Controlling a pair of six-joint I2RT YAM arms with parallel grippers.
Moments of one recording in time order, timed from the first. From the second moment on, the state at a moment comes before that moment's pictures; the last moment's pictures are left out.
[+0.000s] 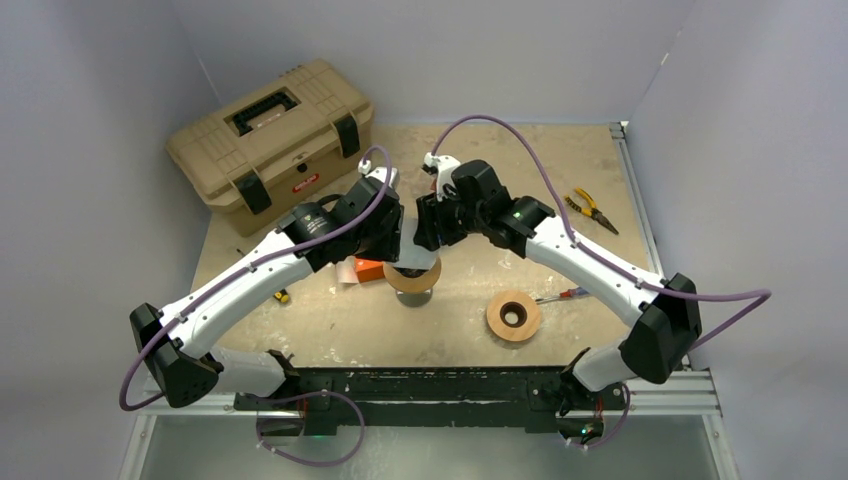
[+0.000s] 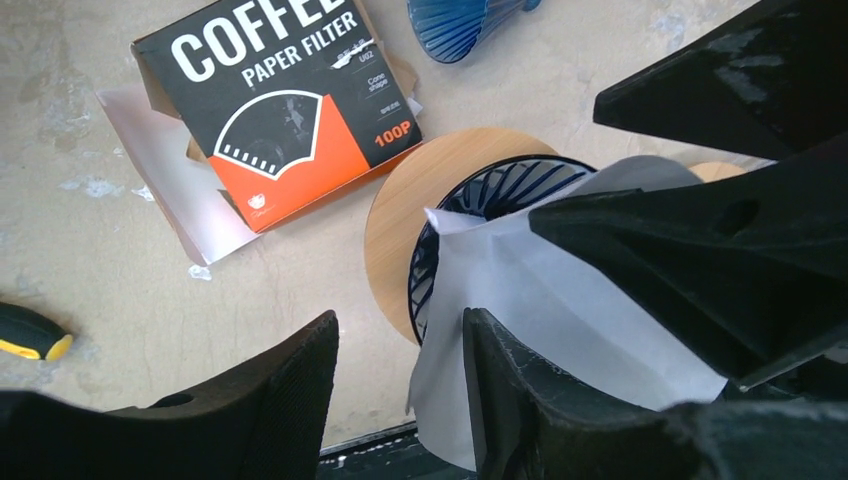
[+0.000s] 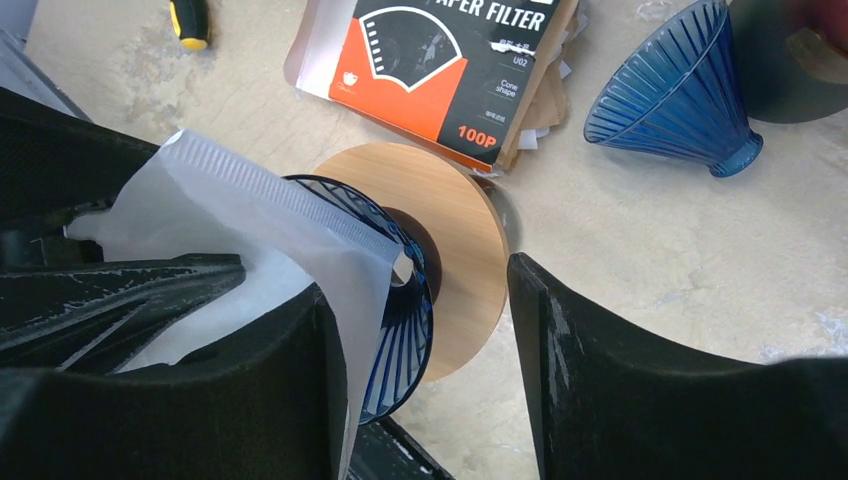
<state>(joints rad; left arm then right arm) -0.83 1.32 1.37 -0.96 -0.27 -0.58 0.75 1.47 1.30 -0.49 -0.15 0.29</state>
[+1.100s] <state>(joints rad) -0.83 1.31 1.37 -1.01 -0.33 -0.58 0.75 1.47 1.27 -0.54 -0.14 0.32</state>
